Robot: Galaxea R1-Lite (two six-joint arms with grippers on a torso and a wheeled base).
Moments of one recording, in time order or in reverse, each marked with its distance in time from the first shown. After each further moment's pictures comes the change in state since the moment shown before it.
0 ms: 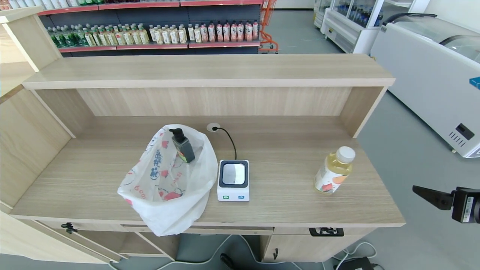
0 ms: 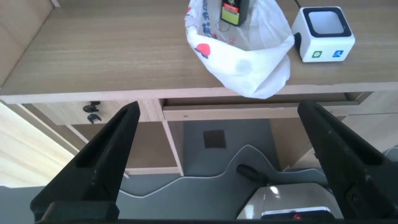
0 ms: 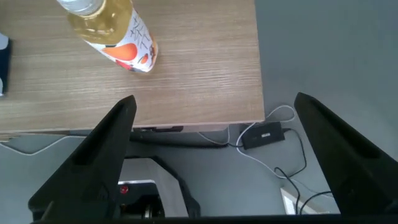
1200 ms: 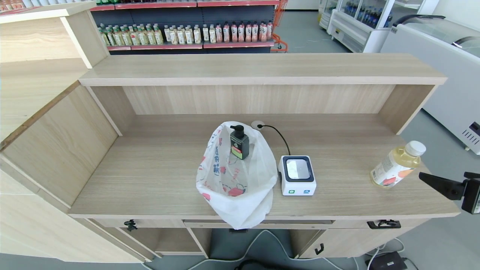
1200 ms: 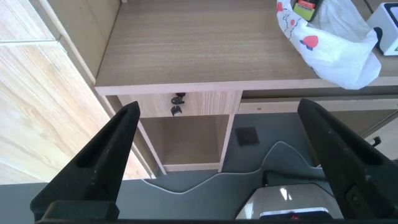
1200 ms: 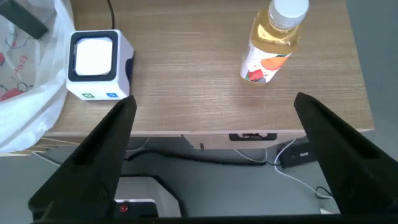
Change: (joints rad) left arm -0.001 0.000 0.000 0.000 -0.001 -0.005; right arm 0.030 -0.071 -0.050 0.010 -0.010 -0.002
